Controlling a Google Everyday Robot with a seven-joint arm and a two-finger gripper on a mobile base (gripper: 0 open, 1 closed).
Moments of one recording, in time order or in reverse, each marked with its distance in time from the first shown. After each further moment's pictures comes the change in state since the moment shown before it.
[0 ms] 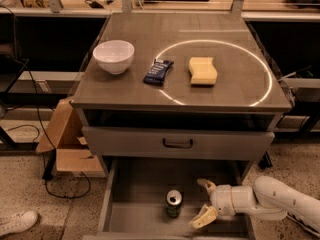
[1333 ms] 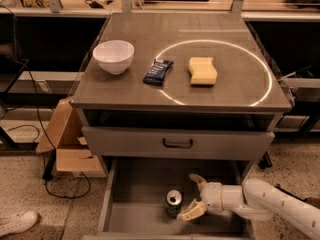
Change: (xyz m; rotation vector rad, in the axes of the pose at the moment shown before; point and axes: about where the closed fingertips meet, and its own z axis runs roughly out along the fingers) arm -0.013 -0.019 0.036 0.040 -0.116 -0.005
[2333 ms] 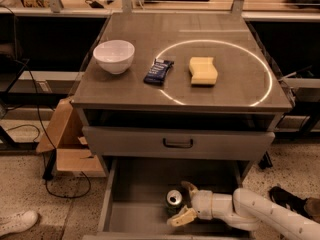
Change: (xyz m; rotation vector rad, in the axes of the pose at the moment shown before) arm 0.021 0.013 0.037 -0.013 -0.058 0.072
